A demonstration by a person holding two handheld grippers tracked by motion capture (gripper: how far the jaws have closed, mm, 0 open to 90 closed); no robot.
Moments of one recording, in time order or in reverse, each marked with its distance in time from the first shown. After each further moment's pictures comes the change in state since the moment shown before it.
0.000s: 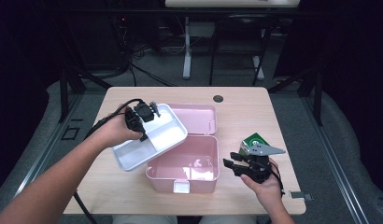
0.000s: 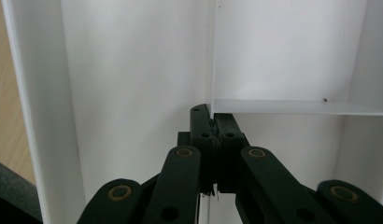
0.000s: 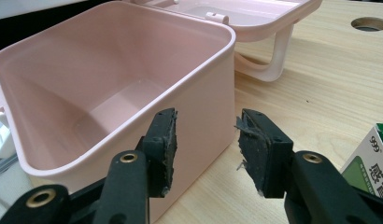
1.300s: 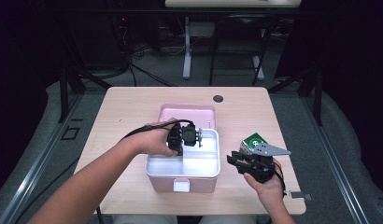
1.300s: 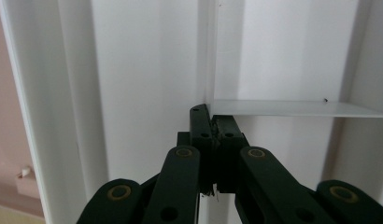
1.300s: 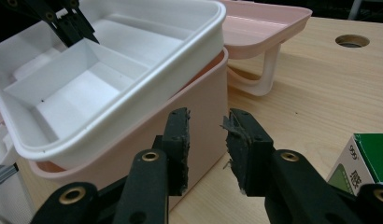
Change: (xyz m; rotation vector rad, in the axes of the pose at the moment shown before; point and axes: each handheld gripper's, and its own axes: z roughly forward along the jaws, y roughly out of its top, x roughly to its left) left arm -0.095 0.076 0.034 0.021 -0.020 0.618; right arm 0.000 0.003 -0.010 -0.057 -0.018 0.002
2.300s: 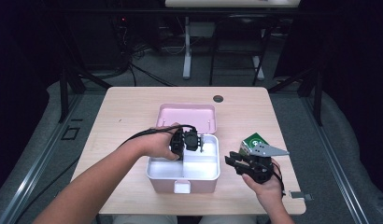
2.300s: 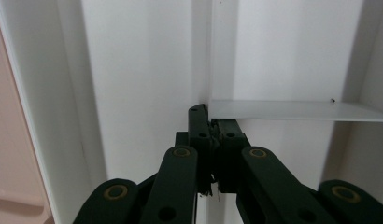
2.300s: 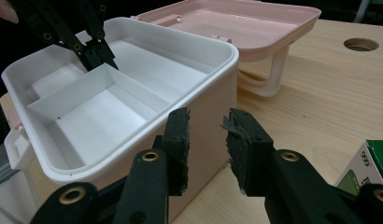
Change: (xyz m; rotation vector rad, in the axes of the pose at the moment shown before) left arm -0.001 0.005 0.026 0.043 -0.053 0.022; right arm 0.006 0.002 0.001 0.002 0.016 -0.019
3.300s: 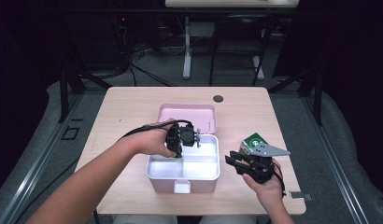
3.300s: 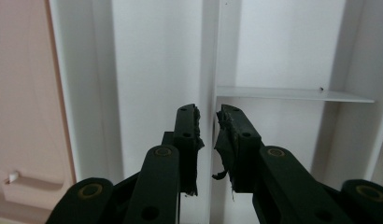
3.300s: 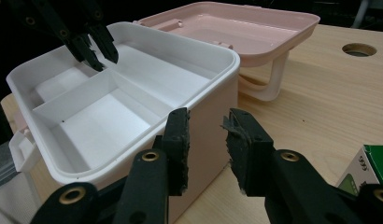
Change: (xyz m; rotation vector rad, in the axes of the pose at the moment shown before) left arm 0.000 -0.010 -0.016 -0.040 0.026 -0.017; right arm 0.002 0.003 -0.003 -0.011 -0.001 -0.006
